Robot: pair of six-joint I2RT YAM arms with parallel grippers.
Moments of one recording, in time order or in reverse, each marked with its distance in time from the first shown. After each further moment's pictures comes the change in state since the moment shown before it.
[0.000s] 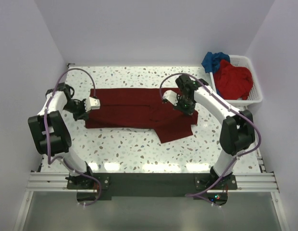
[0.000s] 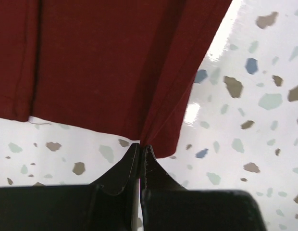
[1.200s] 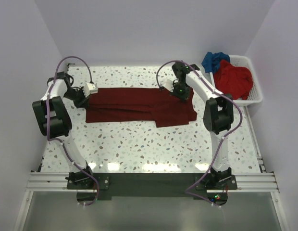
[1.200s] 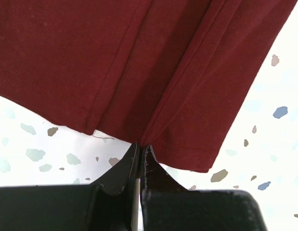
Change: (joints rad) left arm 0.000 0.334 0.372 0.019 0.066 -0.204; right arm -0.082 0.457 0.546 -0.109 0.027 -0.140
